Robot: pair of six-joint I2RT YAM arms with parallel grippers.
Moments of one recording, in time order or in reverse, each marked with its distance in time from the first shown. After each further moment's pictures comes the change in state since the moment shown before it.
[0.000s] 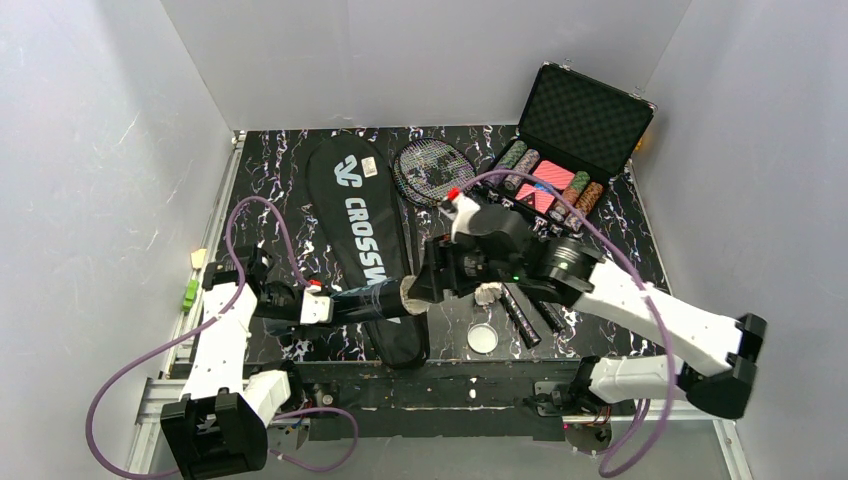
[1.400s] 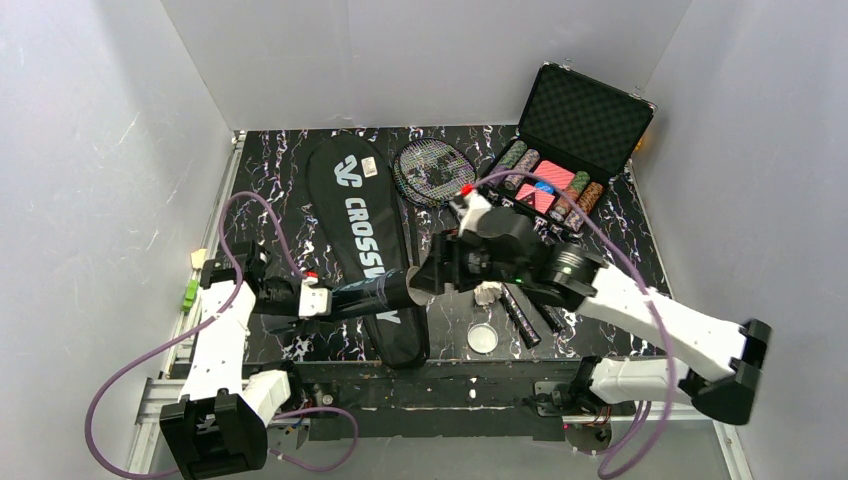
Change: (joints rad) left arm 0.000 0.011 0.047 -0.014 0.054 -0.060; right arm -0.023 -0.035 -0.080 0.114 0.064 0.061
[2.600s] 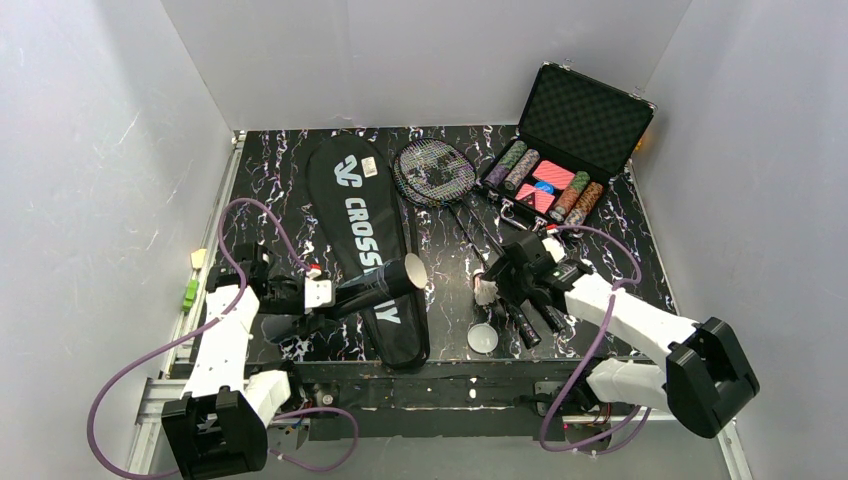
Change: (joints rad) left arm -0.003 -0.010 -0.096 0.192 -0.016 -0.221; right arm -0.389 -0.033 -0.508 0.066 0.268 0.533
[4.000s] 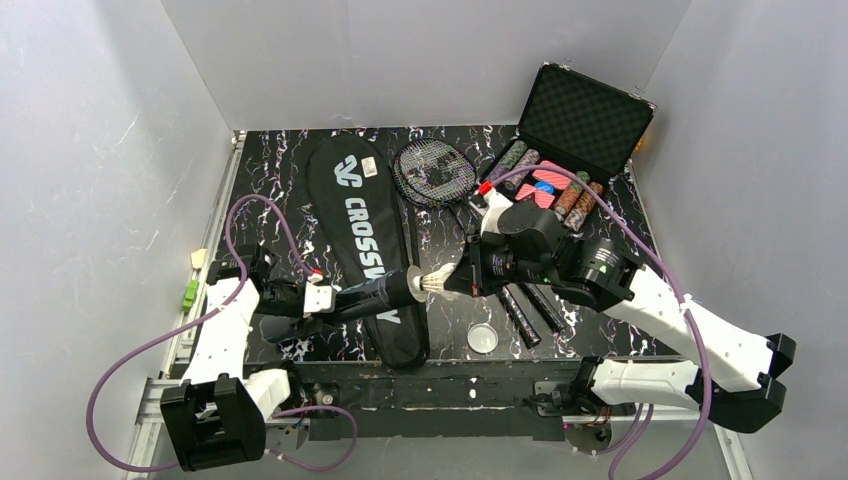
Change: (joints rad) left arm -0.001 0.055 0.017 -0.092 -0.033 0.141; right arm 0.371 -0.078 0.636 -0.346 -0.259 -0.571
